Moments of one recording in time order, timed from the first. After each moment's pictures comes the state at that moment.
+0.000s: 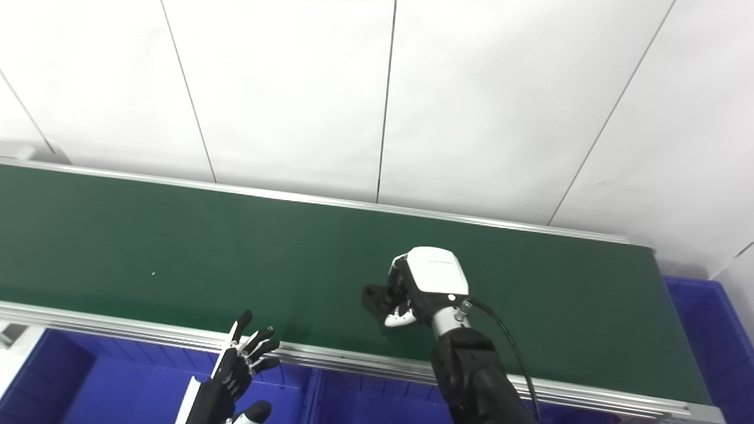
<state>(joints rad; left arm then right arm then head) 0.43 -0.04 -0.24 -0.05 0.11 -0.41 0.01 -0.19 -0.24 0.46 -0.01 -1.03 0.31 0.22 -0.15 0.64</state>
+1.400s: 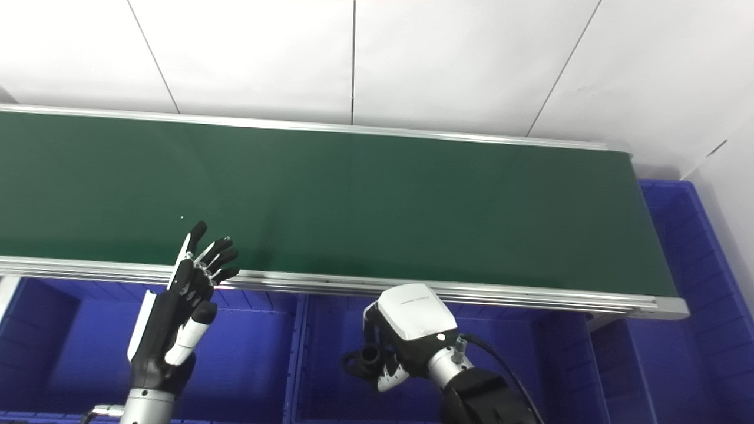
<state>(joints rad) 0.43 0.01 -0.21 -0.27 0.05 -0.19 -0.06 0.25 -0.26 0.46 -0.42 -1.24 0.23 0.52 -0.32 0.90</state>
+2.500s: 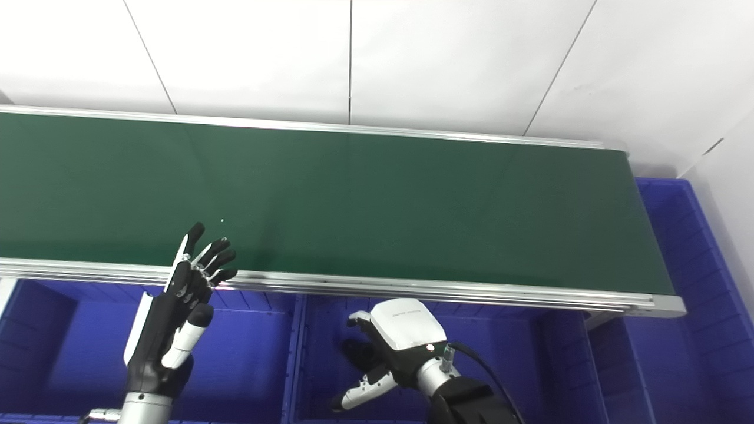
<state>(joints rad) 0.44 0.01 -0.21 -0.29 0.05 -0.18 -0.07 0.29 -0.20 0.46 -0.43 -1.21 0.23 0.58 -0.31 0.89</state>
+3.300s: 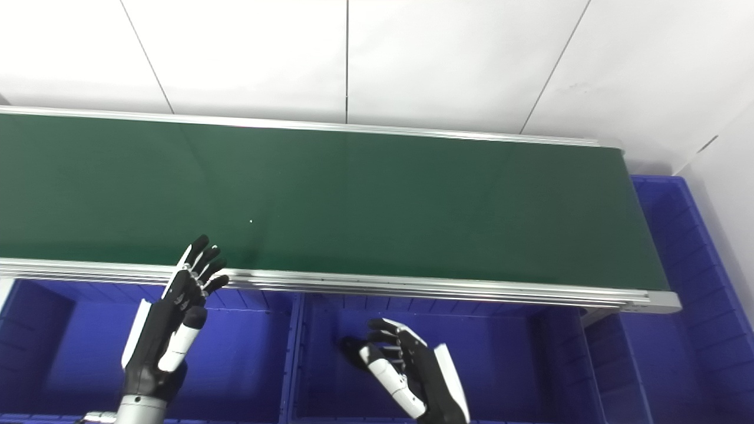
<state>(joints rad) 0.43 0.05 -0.18 -0.22 0.05 -0.19 -0.07 0.67 0.16 0.11 -0.26 -0.34 -0.03 0.13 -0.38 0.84</state>
